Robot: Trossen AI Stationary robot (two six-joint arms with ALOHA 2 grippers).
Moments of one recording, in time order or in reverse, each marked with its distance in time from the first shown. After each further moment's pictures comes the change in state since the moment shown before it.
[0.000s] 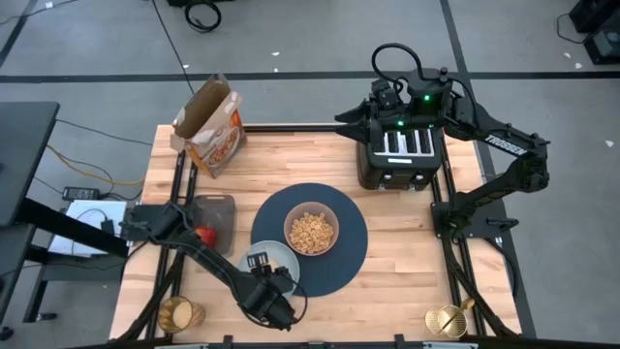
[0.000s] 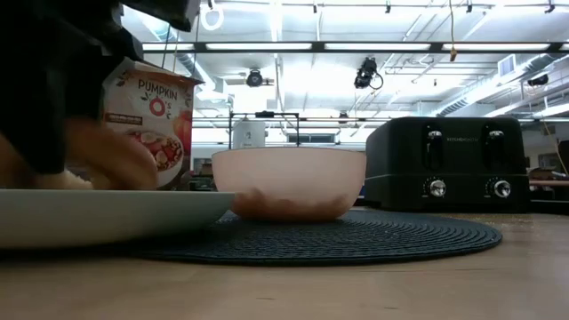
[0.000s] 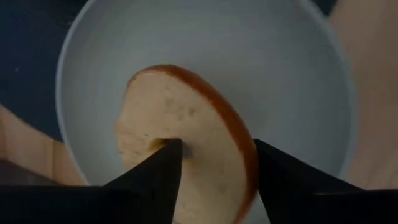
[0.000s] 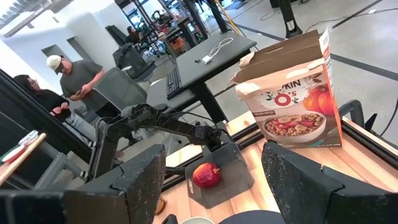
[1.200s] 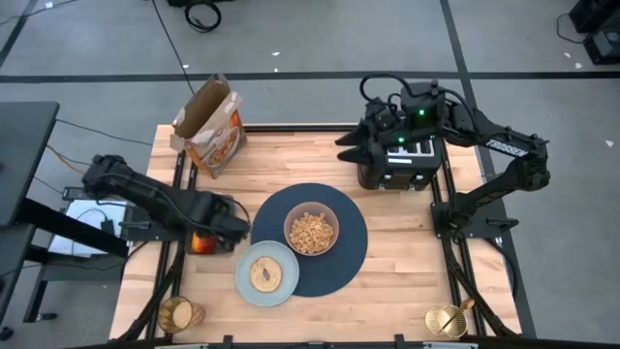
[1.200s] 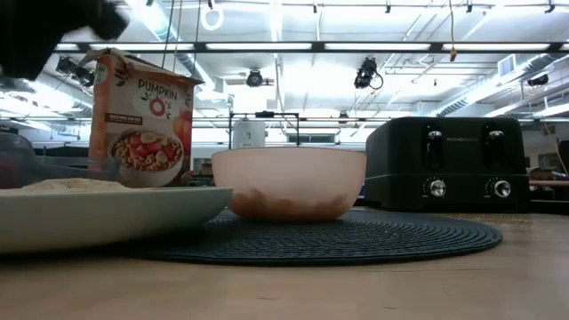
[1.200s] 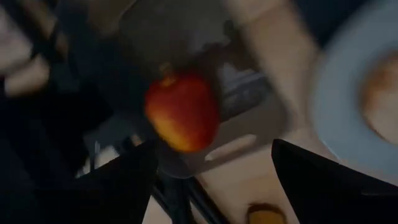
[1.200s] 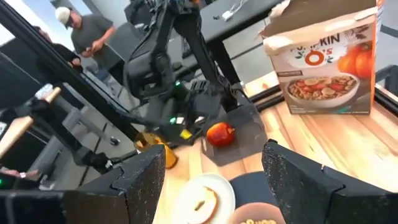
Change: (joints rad) left arm 0.295 -0.716 -0.469 -0.345 0.270 -0.498; right arm 0.094 0.000 0.000 -0.121 -0.043 -0.046
